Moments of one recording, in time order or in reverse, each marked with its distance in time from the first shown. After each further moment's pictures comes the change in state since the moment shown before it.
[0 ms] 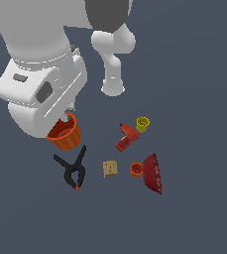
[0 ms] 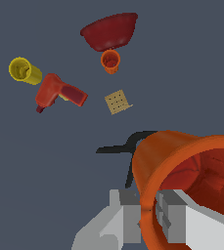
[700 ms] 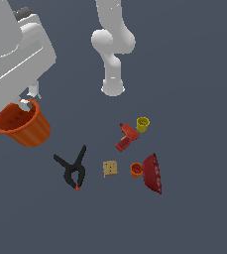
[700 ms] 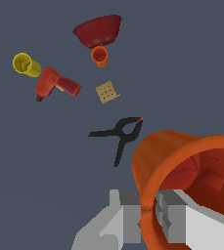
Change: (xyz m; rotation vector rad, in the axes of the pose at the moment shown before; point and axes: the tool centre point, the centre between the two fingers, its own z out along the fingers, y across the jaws) arm -0.048 0.037 -0.062 0.000 -0.001 0.000
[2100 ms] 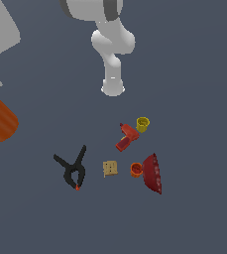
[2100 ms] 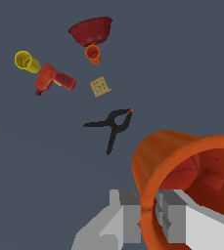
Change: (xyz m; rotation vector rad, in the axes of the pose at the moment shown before) arm -0.035 0.031 -0.047 0.000 -0.001 0.000
